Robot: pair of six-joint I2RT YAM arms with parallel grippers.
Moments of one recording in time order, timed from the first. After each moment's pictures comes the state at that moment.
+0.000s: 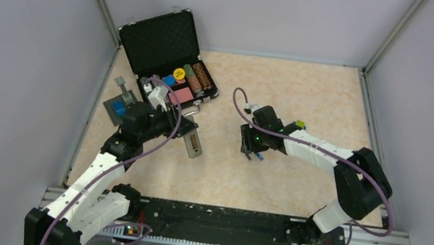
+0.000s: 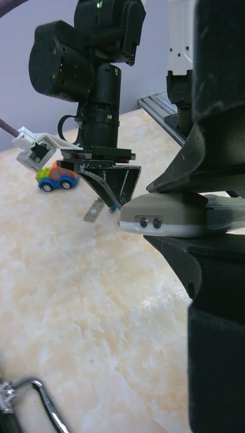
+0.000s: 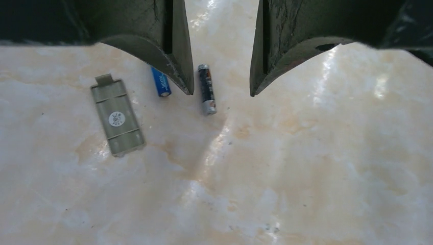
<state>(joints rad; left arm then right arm) -0.31 0.79 0.59 -0.07 0.44 -0.68 0.67 1.52 0.91 -0.31 -0.11 0.31</state>
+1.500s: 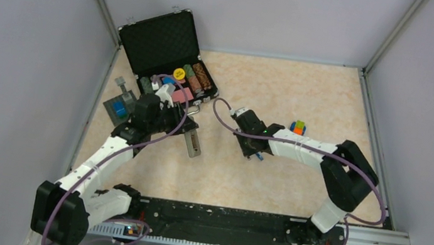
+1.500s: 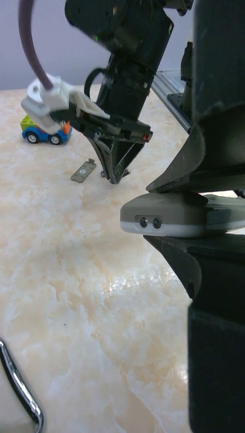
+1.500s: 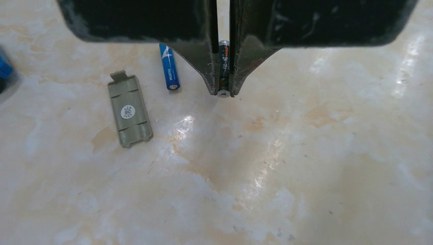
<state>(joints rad) -0.30 1.03 0.67 -0.17 0.37 -0.64 0.81 1.70 1.02 -0.41 0.16 0.19</state>
